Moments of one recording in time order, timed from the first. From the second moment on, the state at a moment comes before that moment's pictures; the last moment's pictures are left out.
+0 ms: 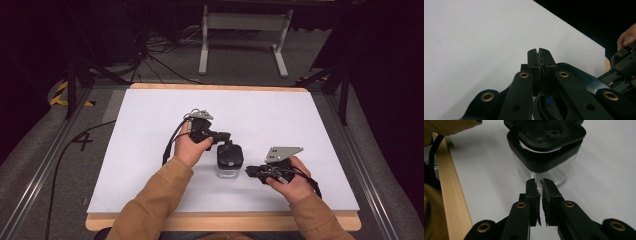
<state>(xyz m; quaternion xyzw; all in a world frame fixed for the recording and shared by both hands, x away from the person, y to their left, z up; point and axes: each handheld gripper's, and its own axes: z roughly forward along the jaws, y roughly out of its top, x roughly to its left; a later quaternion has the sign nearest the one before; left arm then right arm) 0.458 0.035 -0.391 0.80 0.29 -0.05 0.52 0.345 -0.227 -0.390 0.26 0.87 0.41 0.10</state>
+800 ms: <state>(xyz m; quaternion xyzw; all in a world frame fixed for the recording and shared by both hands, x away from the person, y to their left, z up) 0.435 0.067 -0.365 0.78 0.30 -0.01 0.55 0.348 -0.207 -0.370 0.22 0.83 0.48 0.18</state>
